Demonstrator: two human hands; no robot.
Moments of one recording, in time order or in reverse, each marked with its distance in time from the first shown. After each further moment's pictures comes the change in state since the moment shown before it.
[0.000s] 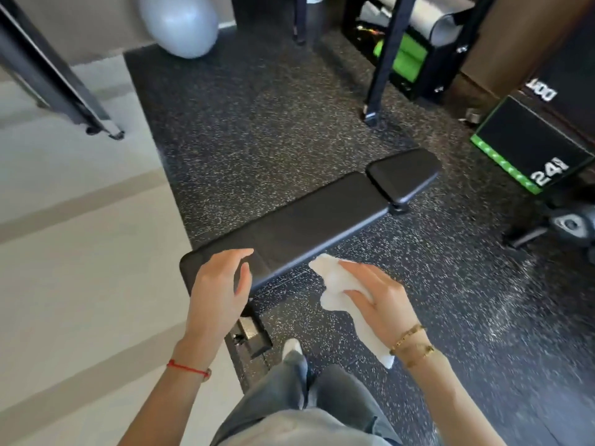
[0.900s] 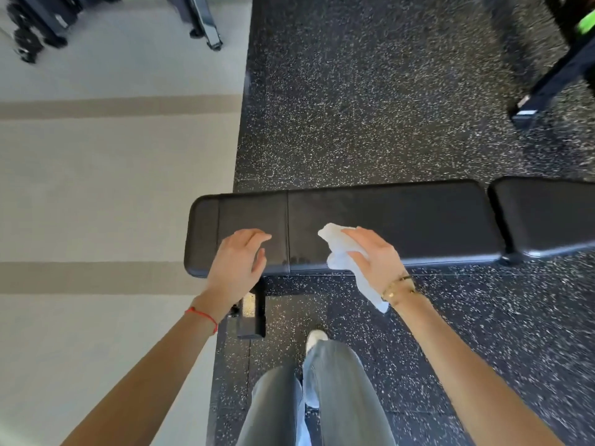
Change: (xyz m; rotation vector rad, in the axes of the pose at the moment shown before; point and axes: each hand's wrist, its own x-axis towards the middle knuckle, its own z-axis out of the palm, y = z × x) left_hand 0.046 -0.159 0.258 0.215 -0.069 -0.260; right_hand 0.277 0.223 0.178 -0.137 -0.462 -0.220
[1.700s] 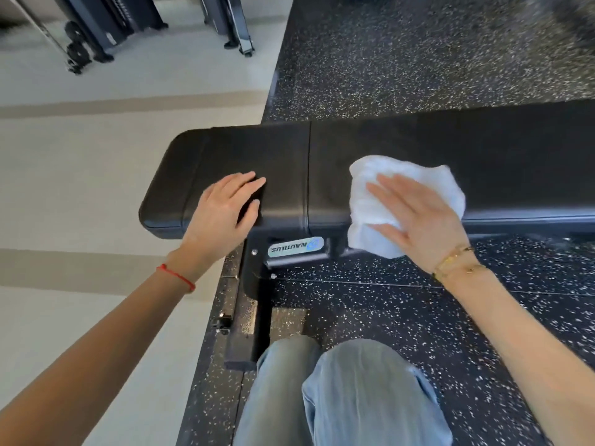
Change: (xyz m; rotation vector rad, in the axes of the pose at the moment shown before) left_hand -0.004 -0.143 0.208 0.193 0.247 0.032; right_hand 0.093 0.179 0.184 -0.637 0.529 -0.655
